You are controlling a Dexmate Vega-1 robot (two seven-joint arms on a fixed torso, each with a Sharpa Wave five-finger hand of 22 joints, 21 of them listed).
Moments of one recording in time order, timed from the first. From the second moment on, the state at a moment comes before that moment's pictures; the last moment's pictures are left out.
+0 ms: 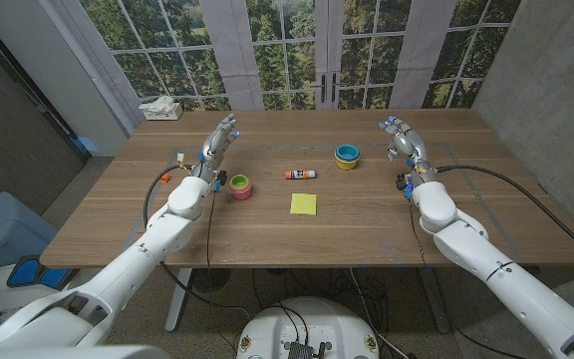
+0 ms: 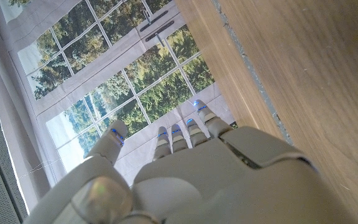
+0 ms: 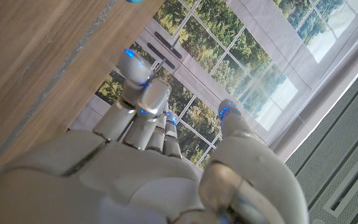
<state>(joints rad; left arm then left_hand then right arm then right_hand) 0.81 0.52 0.41 -1.30 -0.40 -0.37 0.16 0.10 0.11 0.67 -0.05 0.19 0.03 -0.07 0.18 0.17 -0.02 -0.08 0.19 0.17 -0.01 -0.03 0.17 0.17 0.15 -0.04 0.21 0.17 -1.00 -0.61 -0.36 -1.65 0.22 0.16 -0.41 0.55 0.01 0.51 -0.16 0.21 0.25 0.03 0.21 0.19 0.35 -0.03 0.20 0.27 1.10 -0.20 1.57 1.24 1.11 -0.19 1.37 0.73</state>
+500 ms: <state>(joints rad) 0.83 0.52 0.40 -1.32 -0.40 -0.37 0.17 0.10 0.11 0.67 -0.05 0.19 0.03 -0.07 0.18 0.17 -0.02 -0.08 0.19 0.17 -0.01 -0.03 0.17 0.17 0.15 -0.04 0.21 0.17 -1.01 -0.67 -0.39 -1.82 0.10 -0.08 -0.46 0.88 -0.01 0.61 -0.20 0.20 0.22 -0.02 0.20 0.20 0.28 -0.07 0.19 0.25 1.06 -0.18 1.57 1.24 1.08 -0.19 1.29 0.54</state>
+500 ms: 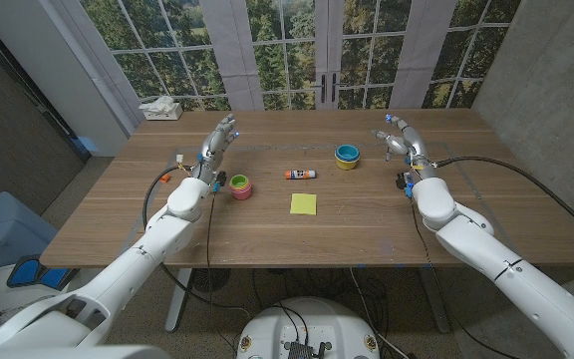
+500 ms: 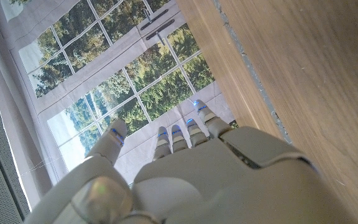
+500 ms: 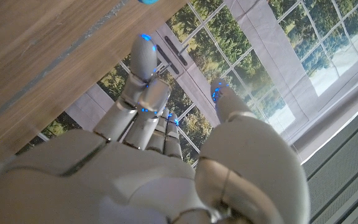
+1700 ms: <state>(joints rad) 0.86 0.53 0.39 -1.34 -0.40 -0.39 0.18 0.10 0.11 0.67 -0.05 0.19 0.02 -0.06 0.18 0.17 -0.02 -0.08 0.19 0.17 -0.02 -0.03 0.17 0.17 0.15 -0.04 0.21 0.17 -0.91 -0.77 -0.51 -2.05 -0.09 -0.44 -0.33 0.95 -0.03 0.58 -0.17 0.19 0.30 -0.03 0.23 0.20 0.35 -0.08 0.22 0.26 1.07 -0.19 1.57 1.24 1.07 -0.19 1.31 0.50</state>
